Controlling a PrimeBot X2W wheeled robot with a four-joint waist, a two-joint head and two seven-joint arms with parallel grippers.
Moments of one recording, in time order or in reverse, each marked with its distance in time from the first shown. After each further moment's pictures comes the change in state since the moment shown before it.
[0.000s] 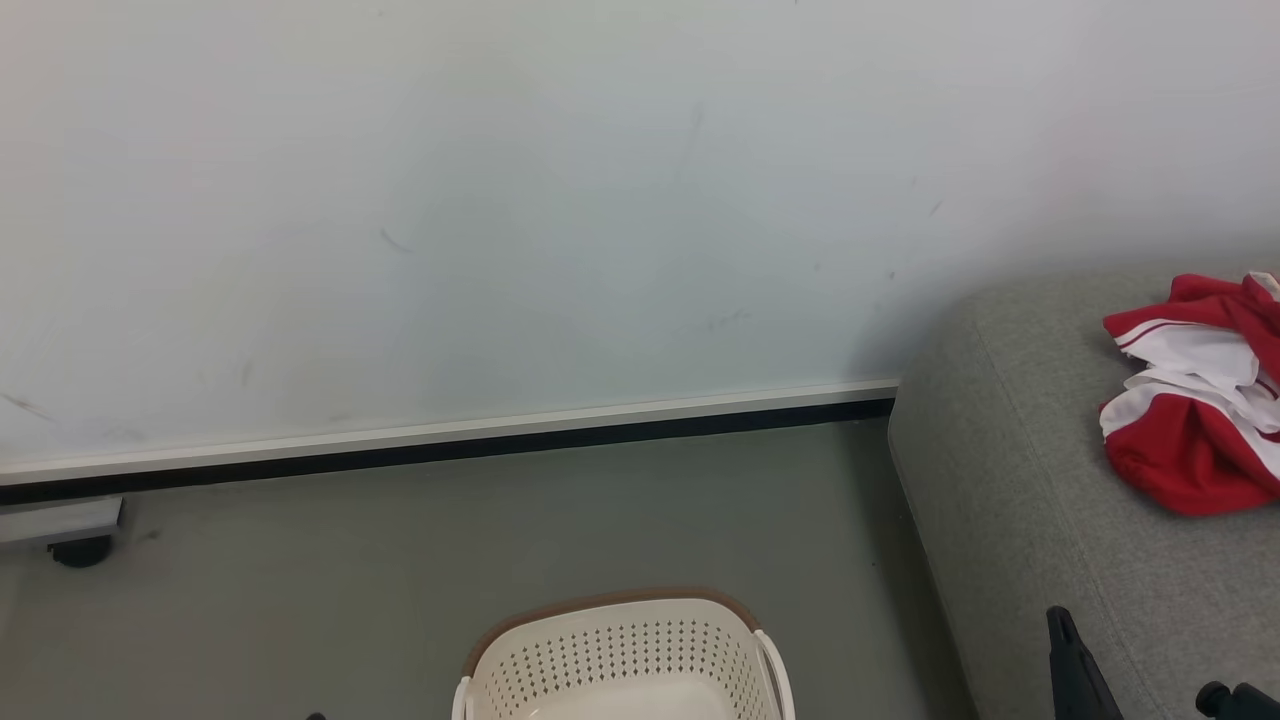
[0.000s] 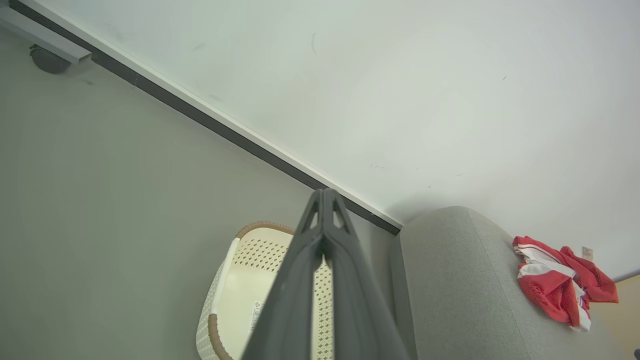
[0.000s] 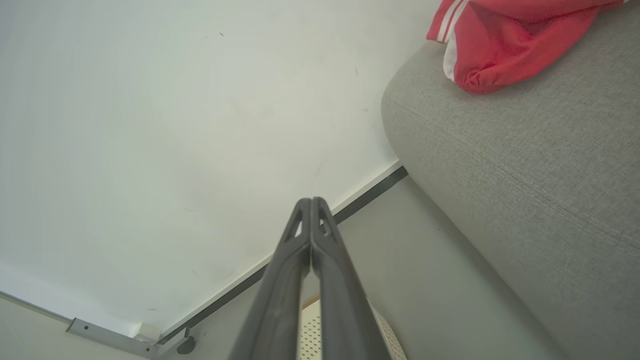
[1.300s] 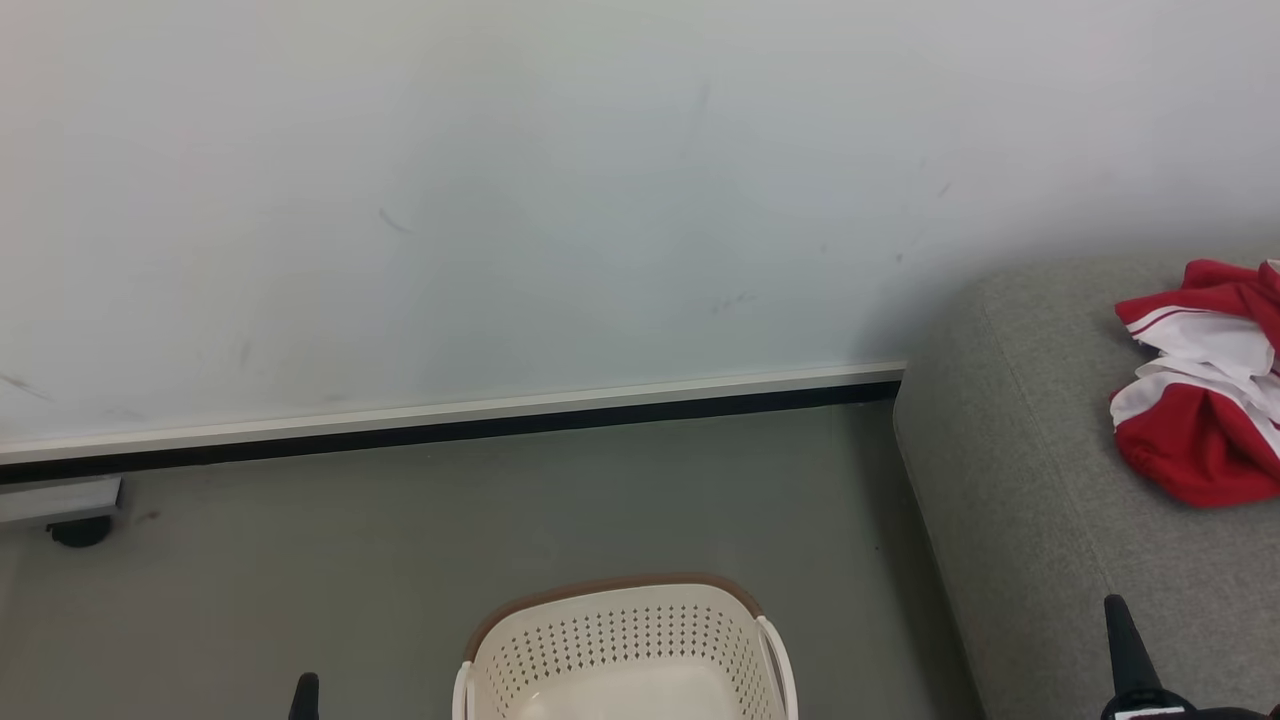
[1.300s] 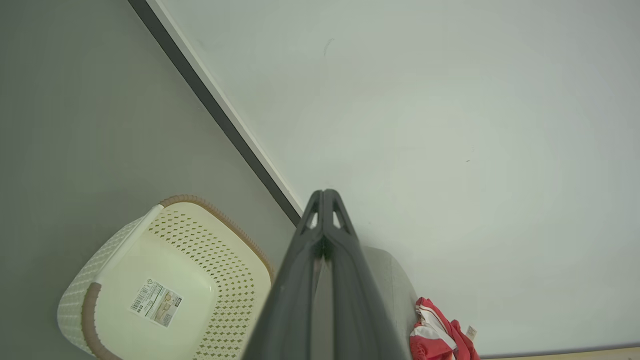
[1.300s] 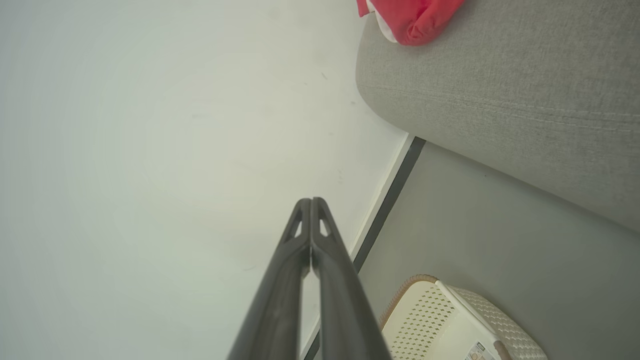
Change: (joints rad) left arm -0.090 -0.026 0.032 0.046 -0.472 -0.043 0.105; right arm -0.031 0.015 -0.120 -0.003 0.508 0.000 0.107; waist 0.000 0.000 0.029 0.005
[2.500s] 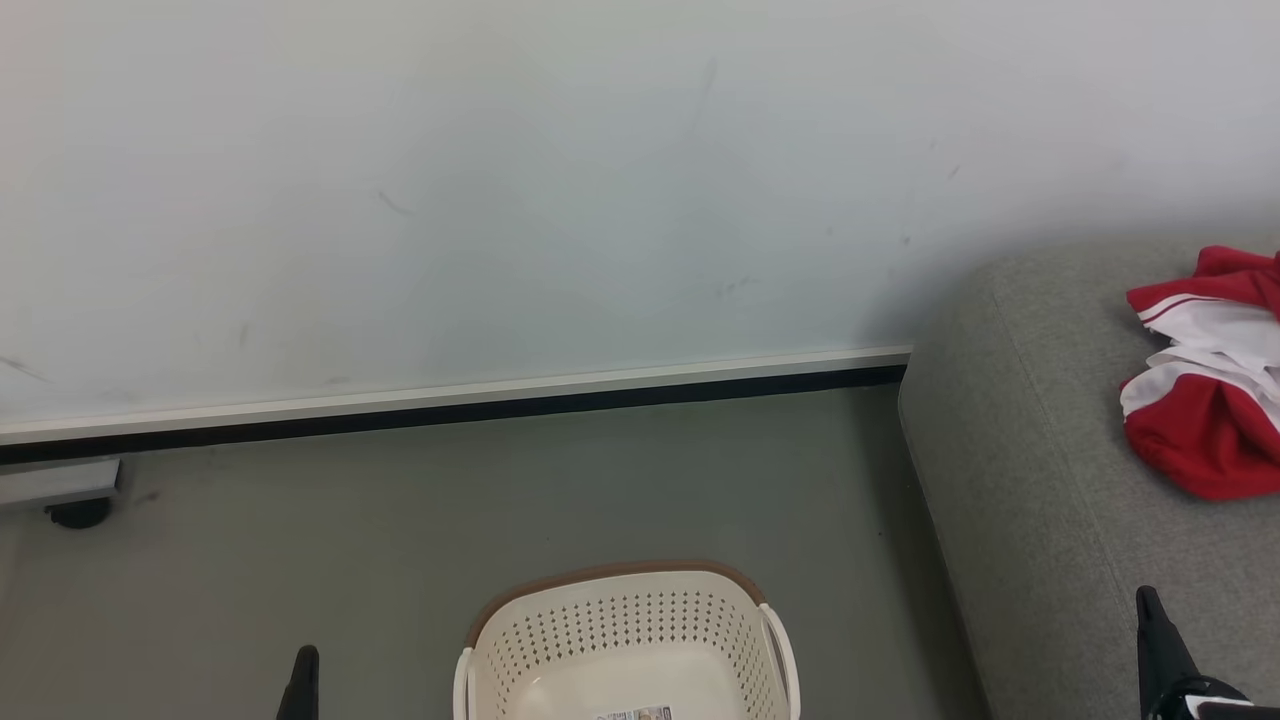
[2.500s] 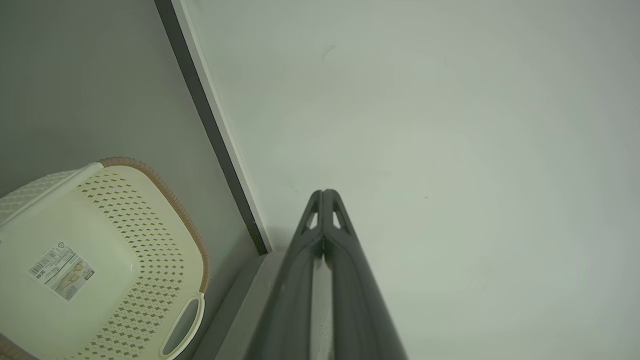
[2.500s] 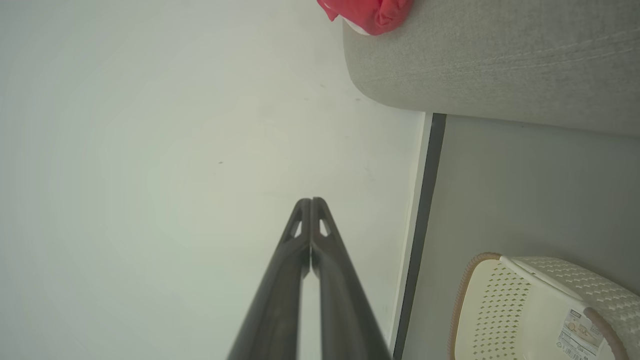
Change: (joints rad) left arm -0.054 -0.017 0.019 0.029 -0.288 -0.029 0.066; right arm -0.021 0.014 -0.082 -0.001 0.313 0.000 0.075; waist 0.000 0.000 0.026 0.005
